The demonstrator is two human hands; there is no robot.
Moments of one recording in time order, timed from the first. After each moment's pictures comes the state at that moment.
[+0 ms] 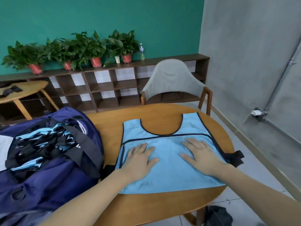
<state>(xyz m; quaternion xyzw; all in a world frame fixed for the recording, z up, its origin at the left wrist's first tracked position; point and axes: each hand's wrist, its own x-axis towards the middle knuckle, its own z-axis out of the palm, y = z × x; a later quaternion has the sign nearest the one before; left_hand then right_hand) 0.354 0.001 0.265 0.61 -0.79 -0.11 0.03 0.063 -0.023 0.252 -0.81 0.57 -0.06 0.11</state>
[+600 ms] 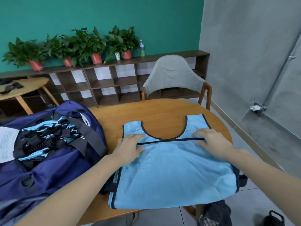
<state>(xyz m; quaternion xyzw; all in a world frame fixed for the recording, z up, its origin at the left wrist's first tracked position) 0.387 0.003 0.295 0.63 -0.76 -0.10 0.09 0.030 -0.026 0.281 -0.79 0.60 -0.09 0.09</state>
